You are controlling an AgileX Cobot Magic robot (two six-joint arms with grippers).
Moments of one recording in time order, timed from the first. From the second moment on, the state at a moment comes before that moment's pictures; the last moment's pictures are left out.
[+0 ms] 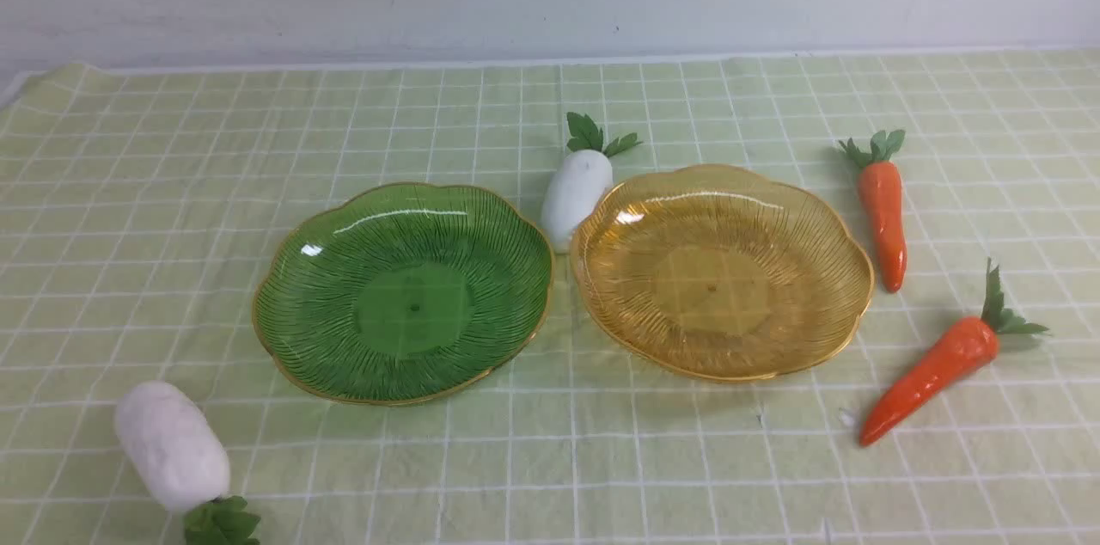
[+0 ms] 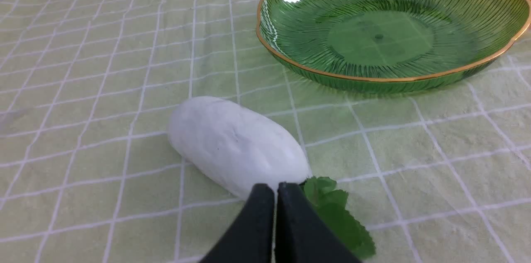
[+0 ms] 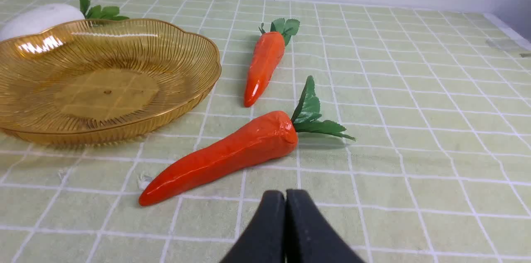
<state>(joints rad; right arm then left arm) -0.04 -0.01 0.02 0.09 0.39 -0.16 -0.04 -0.01 0.03 -0.05 0.39 0.17</state>
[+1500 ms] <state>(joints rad) -0.04 -0.01 0.03 0.77 0.00 -0.03 -0.04 0.25 -0.48 -0.65 0.31 0.06</state>
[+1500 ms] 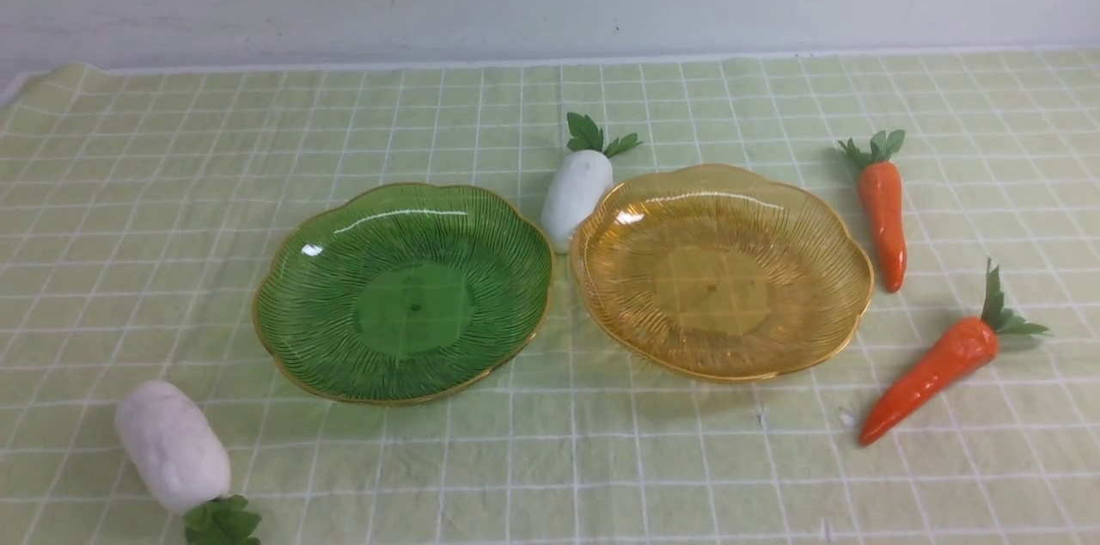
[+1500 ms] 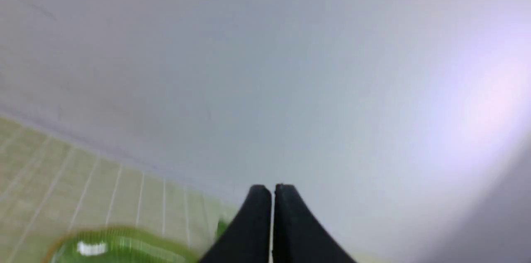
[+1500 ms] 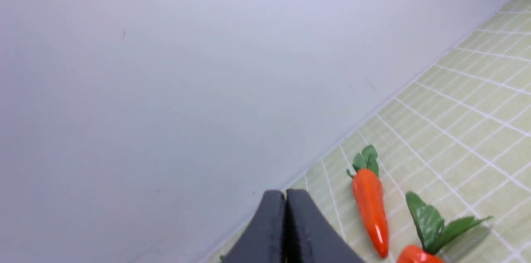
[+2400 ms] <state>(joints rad) -0.04 0.60 -0.70 0.61 0.94 -0.27 0.13 1.26 -0.73 -0.35 0.75 0.03</state>
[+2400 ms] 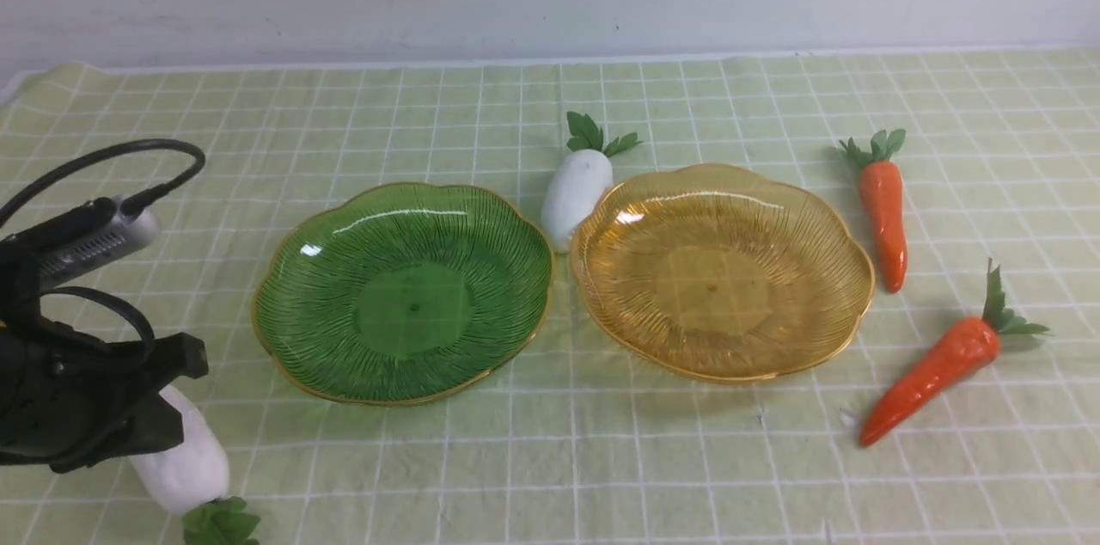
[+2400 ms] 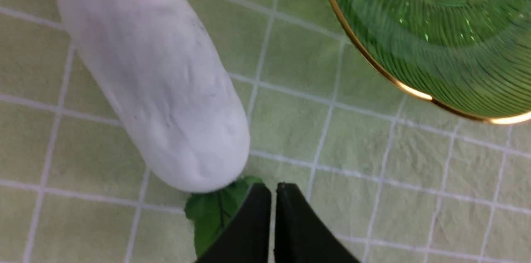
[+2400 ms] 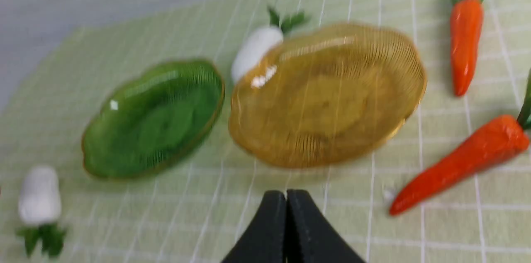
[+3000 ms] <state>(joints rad) -0.04 0.97 -0.84 0.53 1.08 -0.31 0.14 1.52 -0.74 -0.14 0.54 -0.20</state>
